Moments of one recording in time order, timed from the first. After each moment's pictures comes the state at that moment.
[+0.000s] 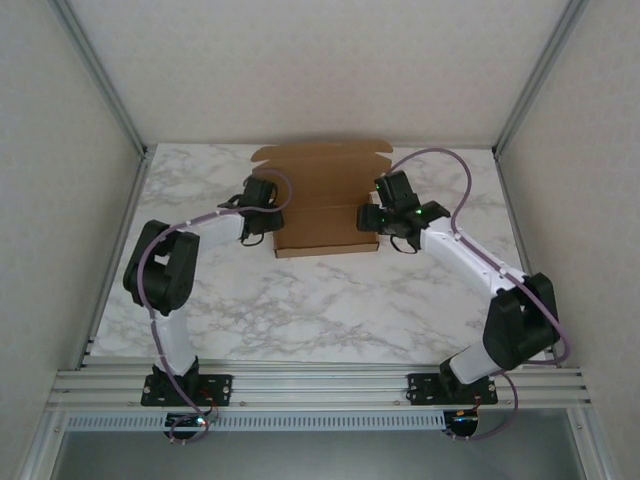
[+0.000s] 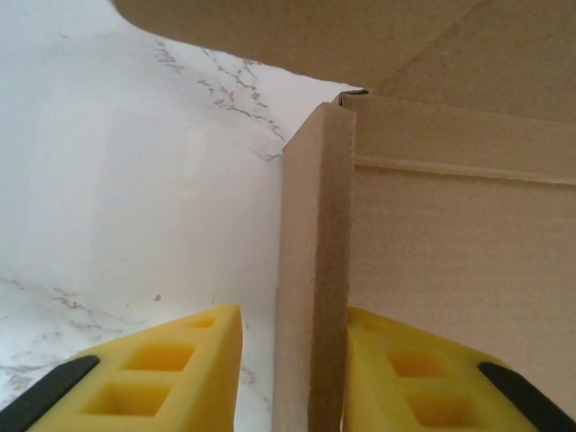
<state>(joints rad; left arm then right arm) -0.35 1.93 1.23 -0.24 -0.06 -0.55 0.51 1.48 1.19 -0.58 0.10 0.43</state>
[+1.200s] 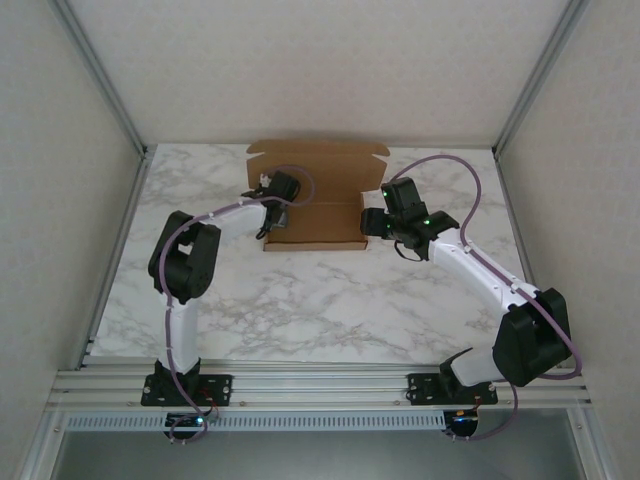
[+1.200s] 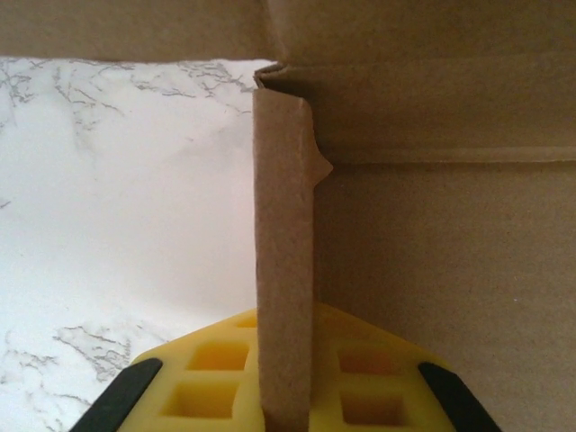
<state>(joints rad) -0.43 2.07 1.43 -0.44 -0.47 -0.34 0.51 1.41 1.12 -0.54 0.10 0.44</state>
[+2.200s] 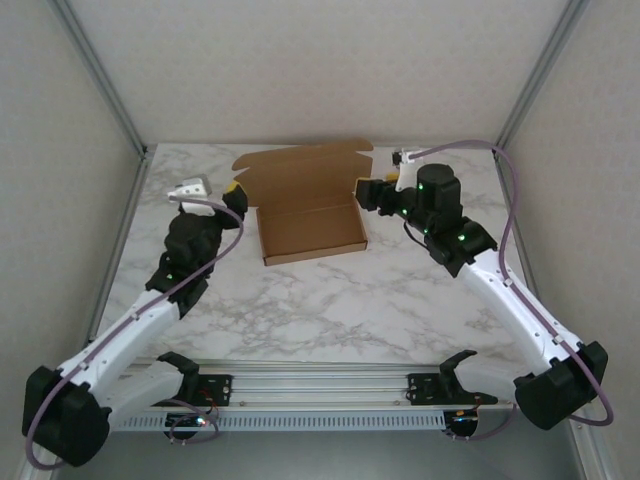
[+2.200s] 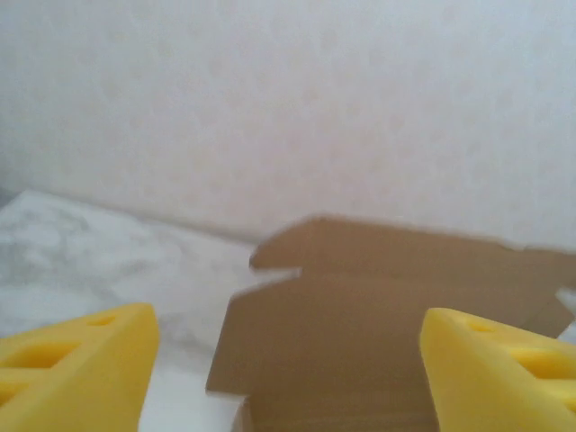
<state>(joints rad) -0.38 0.97 0.67 0.32 -0.38 -0.29 0.52 1.18 1.17 -0.26 -0.09 0.25</state>
